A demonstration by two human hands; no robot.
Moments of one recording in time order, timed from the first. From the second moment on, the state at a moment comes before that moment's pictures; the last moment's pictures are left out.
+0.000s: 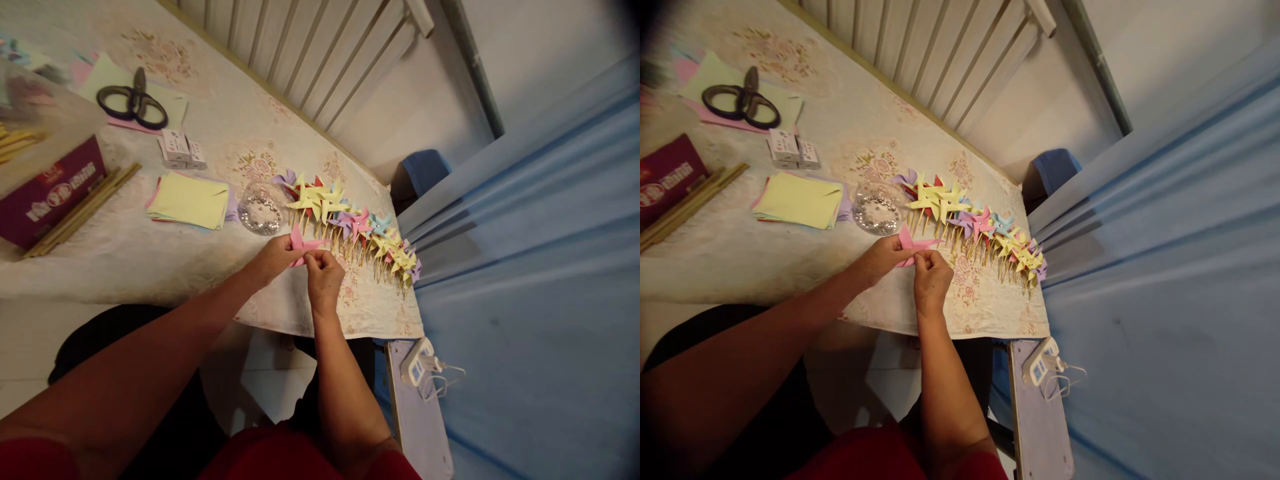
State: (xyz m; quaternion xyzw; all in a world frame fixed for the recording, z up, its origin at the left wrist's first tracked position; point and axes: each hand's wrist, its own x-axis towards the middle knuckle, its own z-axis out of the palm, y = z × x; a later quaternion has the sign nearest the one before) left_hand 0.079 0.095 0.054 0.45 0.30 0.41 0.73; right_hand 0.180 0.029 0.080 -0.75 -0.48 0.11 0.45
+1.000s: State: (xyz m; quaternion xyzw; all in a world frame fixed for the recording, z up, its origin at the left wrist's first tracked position) left_hand 0.079 0.098 0.051 0.55 0.39 0.40 0.62; right_hand 0.197 0.038 0.068 -0.73 -0.55 0.10 0.39
